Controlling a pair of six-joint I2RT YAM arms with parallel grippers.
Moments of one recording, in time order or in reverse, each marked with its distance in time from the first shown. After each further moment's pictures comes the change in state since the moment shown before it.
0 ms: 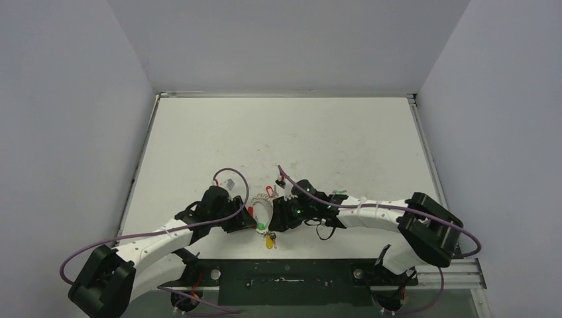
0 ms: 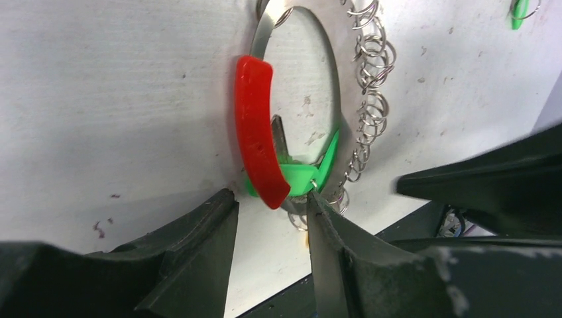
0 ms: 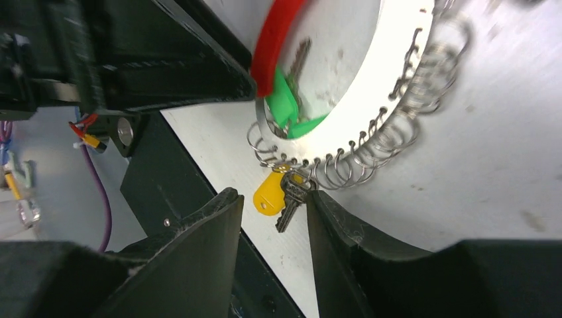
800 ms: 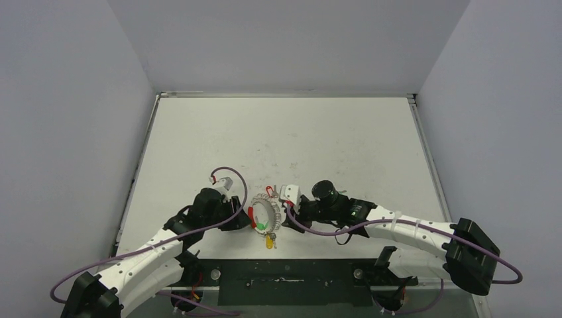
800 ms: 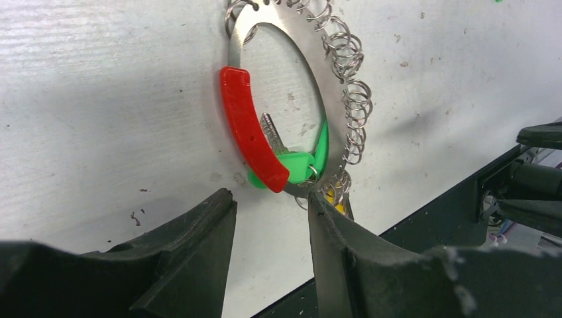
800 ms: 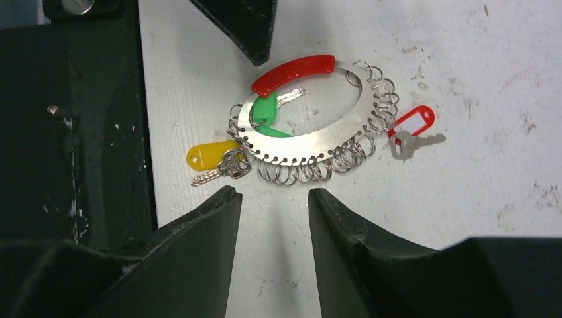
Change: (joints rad) left arm 0.000 -0.233 0.000 -0.139 -0.062 0.193; right arm -0.028 -0.373 -0.066 -0.101 -0.024 -0.869
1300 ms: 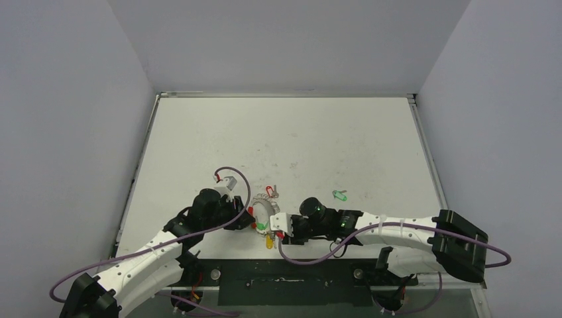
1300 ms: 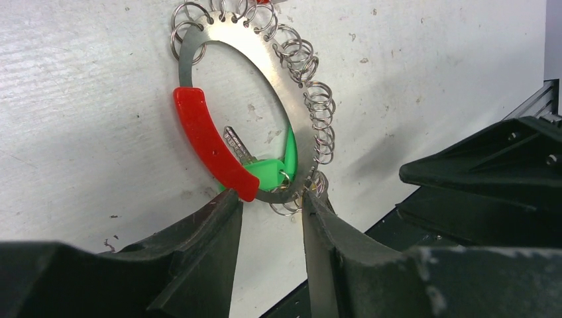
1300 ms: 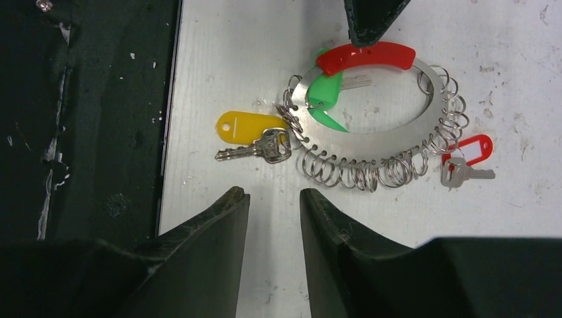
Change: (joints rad) left arm -0.022 -0.027 -0.016 0.096 0.053 0.067; right arm 0.145 0.092 -0.037 0.003 0.037 -0.272
